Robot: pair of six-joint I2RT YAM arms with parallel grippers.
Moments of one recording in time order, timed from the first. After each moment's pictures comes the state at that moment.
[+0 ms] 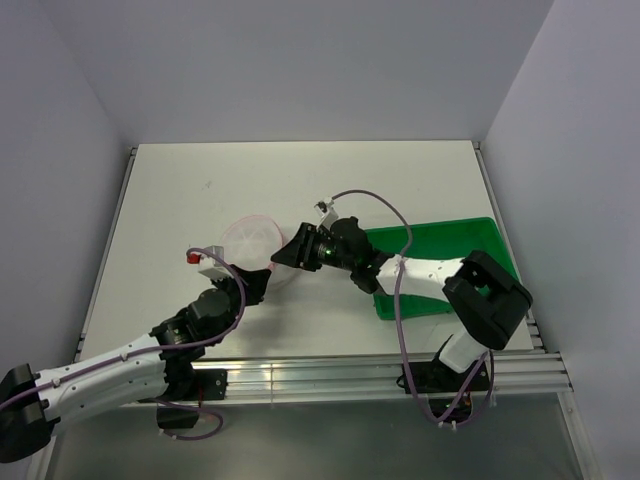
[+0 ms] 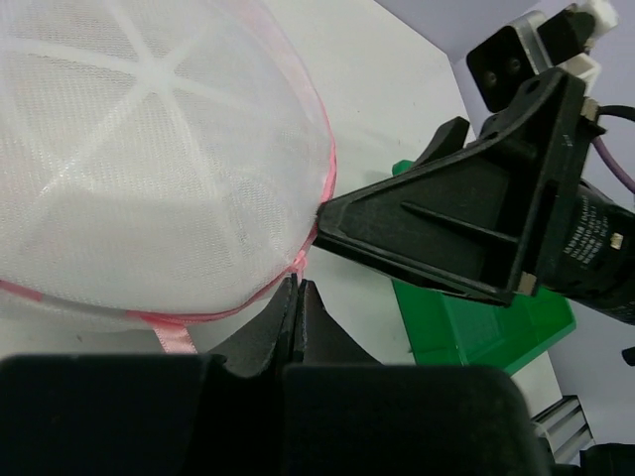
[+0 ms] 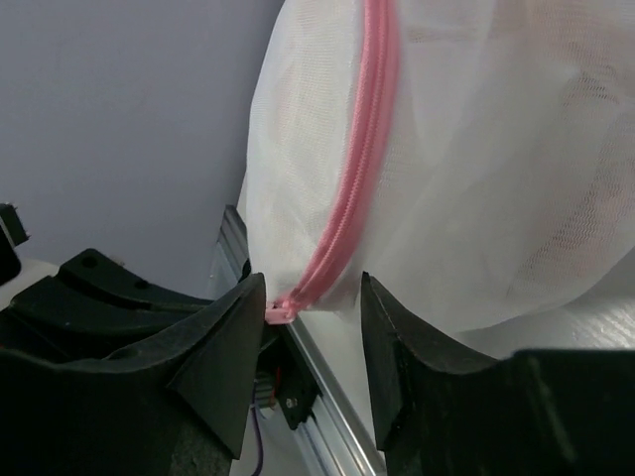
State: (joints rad) left arm -1.00 0.68 0.25 0.23 -0.60 -0.86; right arm 0.81 1.57 0.75 0.54 -0.29 0.99
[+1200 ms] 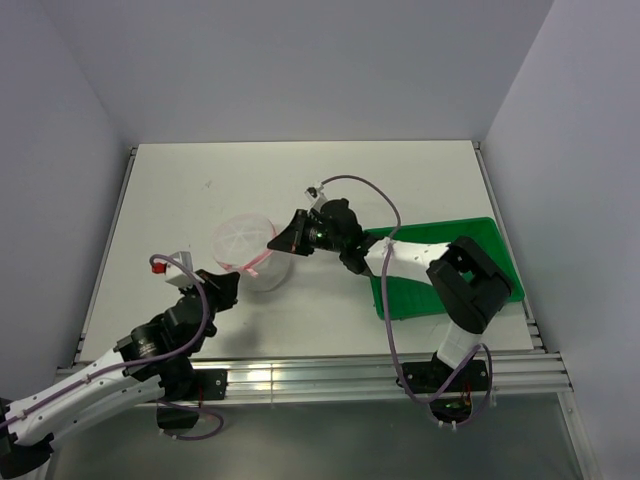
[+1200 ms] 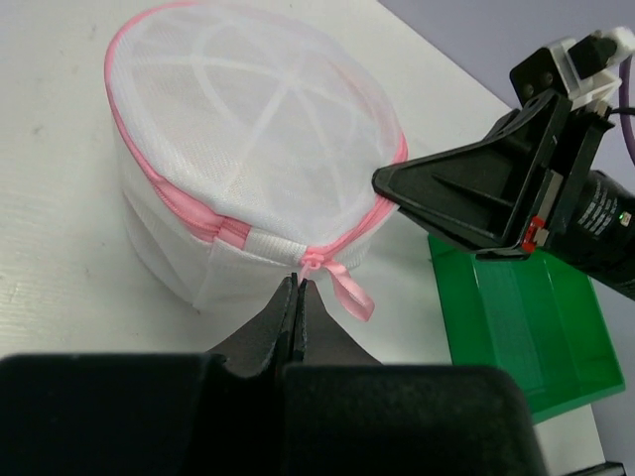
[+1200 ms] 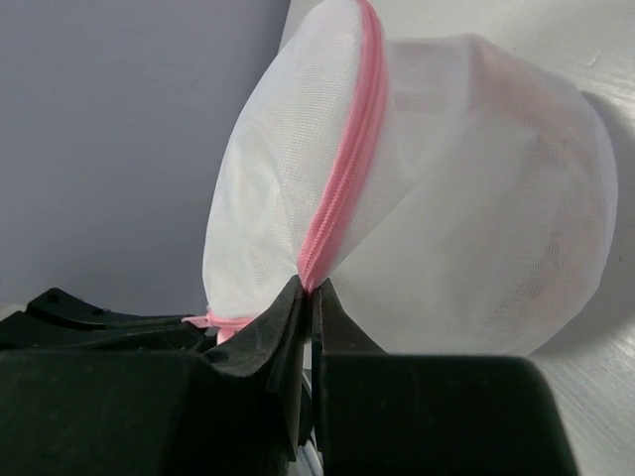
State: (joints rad) left arm -1.00 0.36 0.33 -0.28 -0.77 -0.93; right arm 0.75 1.71 0.93 0.47 -0.35 0.97
